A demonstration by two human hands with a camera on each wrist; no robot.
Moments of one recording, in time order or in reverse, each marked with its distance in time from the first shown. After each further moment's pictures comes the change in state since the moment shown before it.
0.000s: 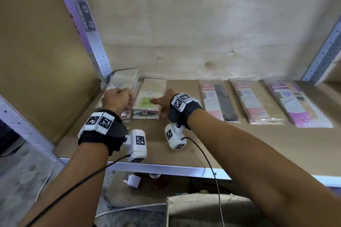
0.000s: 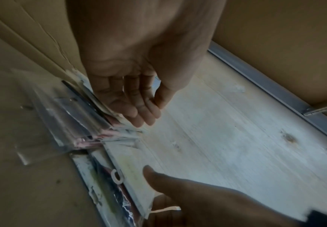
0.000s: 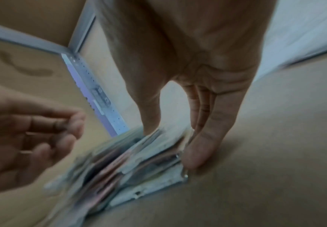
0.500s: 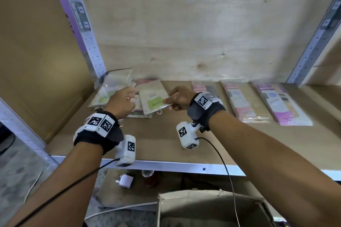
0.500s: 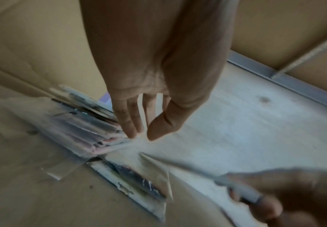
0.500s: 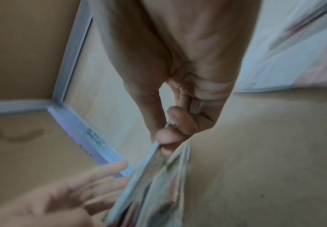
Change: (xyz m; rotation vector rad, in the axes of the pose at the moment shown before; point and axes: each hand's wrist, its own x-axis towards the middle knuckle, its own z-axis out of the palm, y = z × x) left_hand -0.024 0.000 0.008 0.507 -0.286 0.290; right_hand -0.064 0.024 -0.055 0.283 -0.114 -0.090
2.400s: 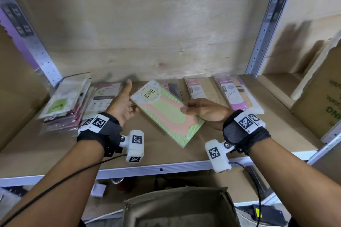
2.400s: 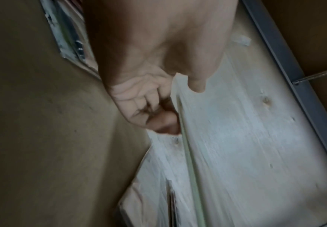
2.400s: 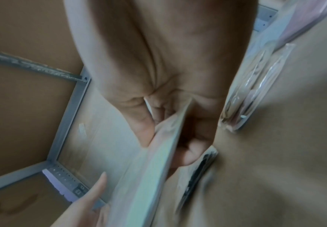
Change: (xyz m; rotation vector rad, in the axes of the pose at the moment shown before) left_hand 0.002 0.093 0.111 -0.893 -0.180 -0.318; right_hand -0.121 0.109 -0.126 0.183 -0.014 -0.157
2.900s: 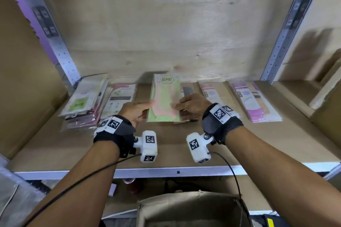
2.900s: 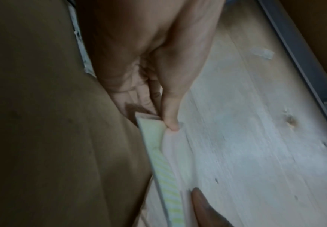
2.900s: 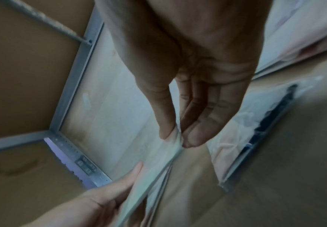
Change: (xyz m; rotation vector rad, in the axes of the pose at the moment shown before) left_hand 0.001 -0.011 -0.028 0.075 0.011 0.034; right_hand 0.061 -0.039 0.061 0.079 0.247 0.206
